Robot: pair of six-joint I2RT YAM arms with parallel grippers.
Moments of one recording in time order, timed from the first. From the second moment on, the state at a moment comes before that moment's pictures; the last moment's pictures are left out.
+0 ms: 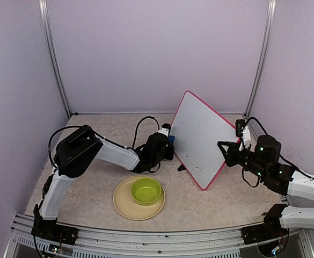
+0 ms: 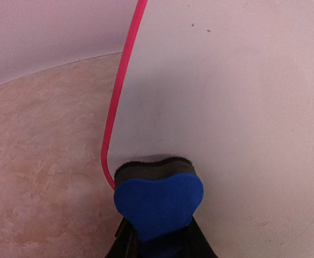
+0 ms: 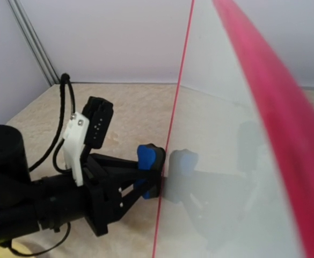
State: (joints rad) left arm -0.91 2.35 1.48 0.49 -0.43 -0.25; right arm 0.65 0.85 0.42 0.26 0.09 0.26
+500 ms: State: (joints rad) left arm -0.91 2.34 1.45 0.50 -0.42 -0.26; right arm 0.65 0.73 0.42 0.12 0.08 0.30
